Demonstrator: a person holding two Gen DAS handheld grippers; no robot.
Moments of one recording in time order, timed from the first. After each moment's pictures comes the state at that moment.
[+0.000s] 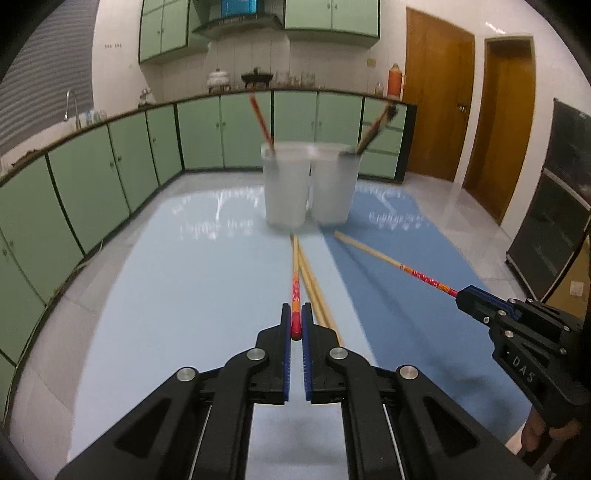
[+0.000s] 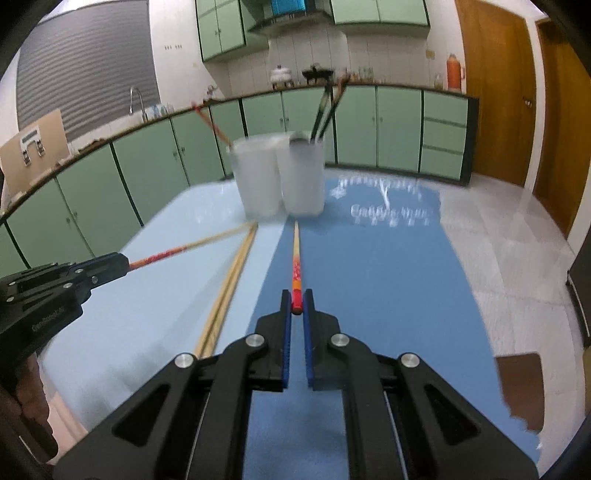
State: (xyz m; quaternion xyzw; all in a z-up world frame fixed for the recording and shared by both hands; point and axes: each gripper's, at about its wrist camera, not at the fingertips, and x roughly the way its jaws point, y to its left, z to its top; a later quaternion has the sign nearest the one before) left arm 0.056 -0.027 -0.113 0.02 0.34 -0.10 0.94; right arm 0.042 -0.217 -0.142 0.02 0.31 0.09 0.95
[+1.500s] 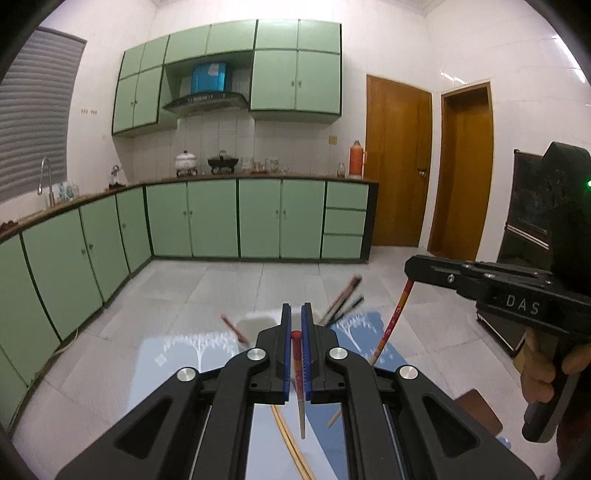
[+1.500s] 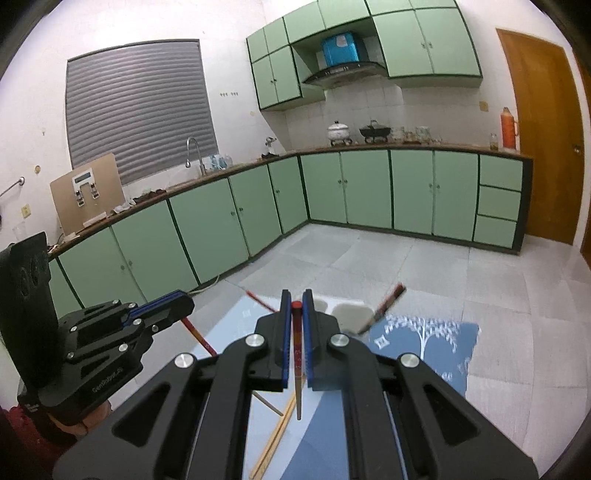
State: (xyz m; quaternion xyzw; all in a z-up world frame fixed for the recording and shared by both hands) left arm 0.120 -0.041 0.034 0.02 0.19 -0.17 0.97; right arm 0.137 -0.220 0.048 0.03 0.23 0.21 0.95
